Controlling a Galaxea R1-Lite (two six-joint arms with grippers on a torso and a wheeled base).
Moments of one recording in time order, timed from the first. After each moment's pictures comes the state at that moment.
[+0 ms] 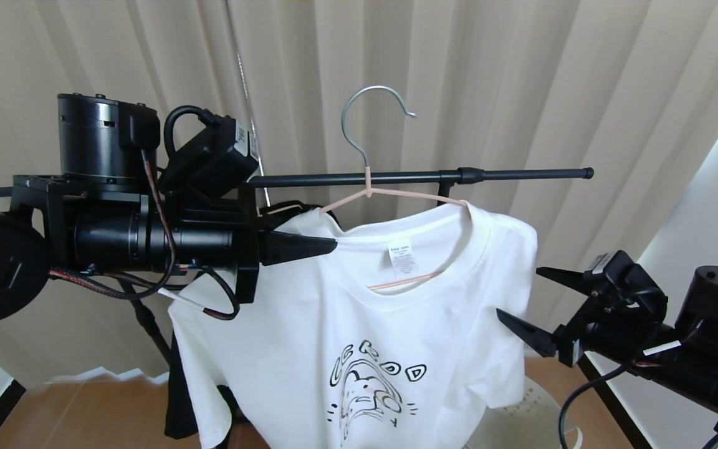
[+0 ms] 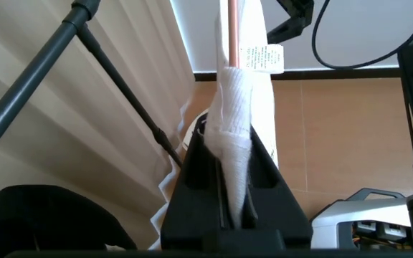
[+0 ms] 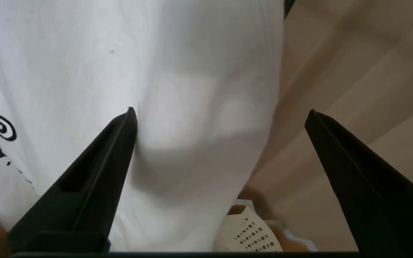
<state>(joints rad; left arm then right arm) -0.41 1.62 -1.07 -0.20 -0.80 0.56 0.21 1.75 -0.28 -1.25 0.36 -0.30</state>
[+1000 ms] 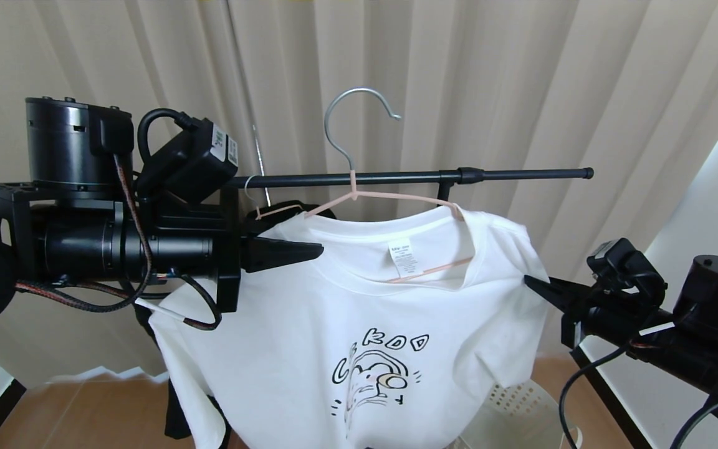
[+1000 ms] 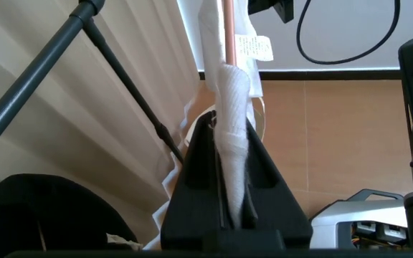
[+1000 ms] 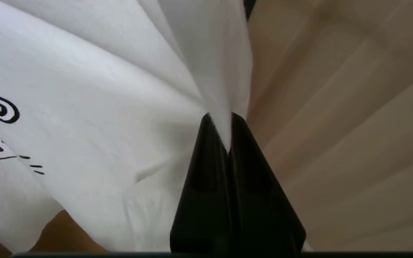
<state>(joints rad) -0.39 1.57 -1.02 -0.20 -0.79 0.57 0.12 1.79 -0.34 -1.25 0.36 -0.29</state>
